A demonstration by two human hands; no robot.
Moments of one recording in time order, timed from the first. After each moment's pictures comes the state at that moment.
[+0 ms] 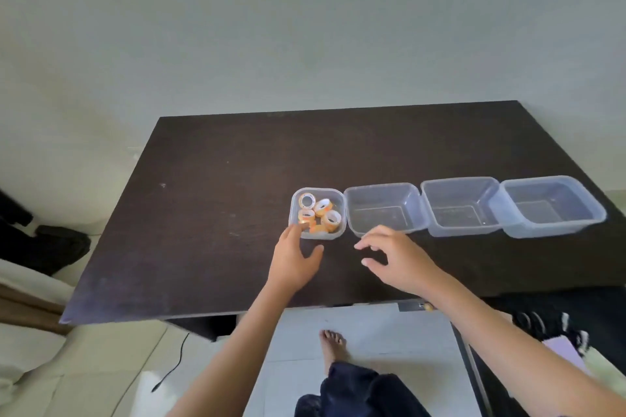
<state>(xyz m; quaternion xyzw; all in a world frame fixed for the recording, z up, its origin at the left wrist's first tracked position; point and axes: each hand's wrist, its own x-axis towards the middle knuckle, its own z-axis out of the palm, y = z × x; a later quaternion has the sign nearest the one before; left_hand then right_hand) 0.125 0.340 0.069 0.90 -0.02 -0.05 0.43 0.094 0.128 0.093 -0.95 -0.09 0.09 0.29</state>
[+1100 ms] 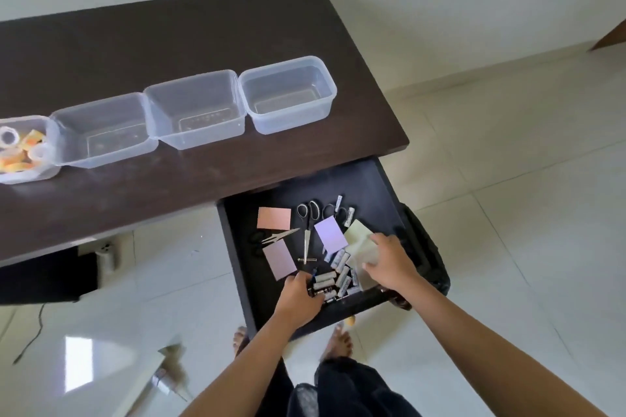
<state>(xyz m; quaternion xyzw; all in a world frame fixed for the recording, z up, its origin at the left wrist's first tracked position) -0.147 -0.069 -0.065 0.85 -0.05 -0.43 0.29 -0.180 -0.278 -0.055 -0.89 0.29 0.23 0.28</state>
